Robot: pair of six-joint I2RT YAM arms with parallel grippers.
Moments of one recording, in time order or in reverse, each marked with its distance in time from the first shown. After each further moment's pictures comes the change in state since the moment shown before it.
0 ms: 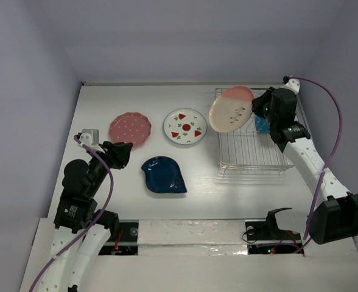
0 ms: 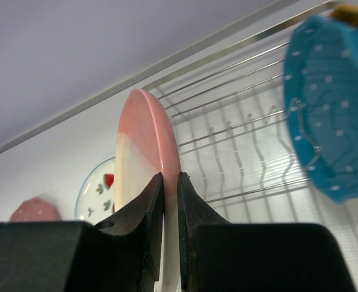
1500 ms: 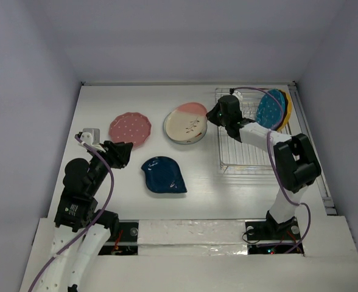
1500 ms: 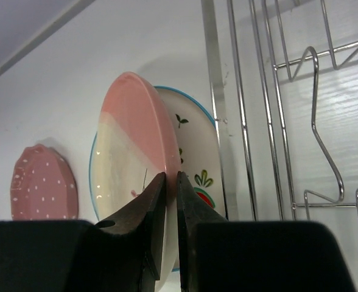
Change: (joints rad) left arm 0.000 0.013 0.000 0.000 0.000 0.000; right arm 0.248 0.565 0.080 0.280 -0.074 0.239
